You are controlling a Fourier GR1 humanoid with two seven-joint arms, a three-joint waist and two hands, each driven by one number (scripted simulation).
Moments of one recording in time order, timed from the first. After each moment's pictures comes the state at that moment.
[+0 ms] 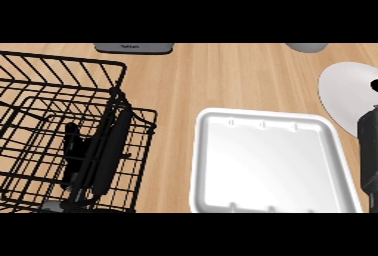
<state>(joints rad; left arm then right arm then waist) -0.04 0.19 -0.13 -1.51 0.18 0.07 0.28 -0.70 -0.31 -0.67 -0.85 1.83 -0.93 1.06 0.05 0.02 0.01</state>
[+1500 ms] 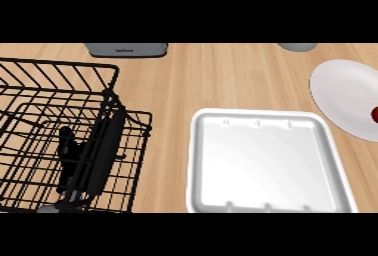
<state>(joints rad) -0.01 0.19 -0.11 -1.51 0.18 0.08 0.27 -0.68 -0.38 -0.87 -0.66 0.85 -1.19 0.30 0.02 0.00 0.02</state>
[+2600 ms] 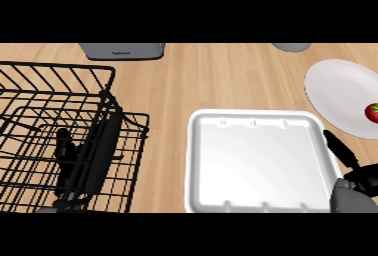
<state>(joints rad) 0.01 0.19 -0.10 -1.51 0.17 0.09 0.26 -0.17 -0.01 -0.51 -1.26 0.42 -1.00 0.08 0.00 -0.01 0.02</state>
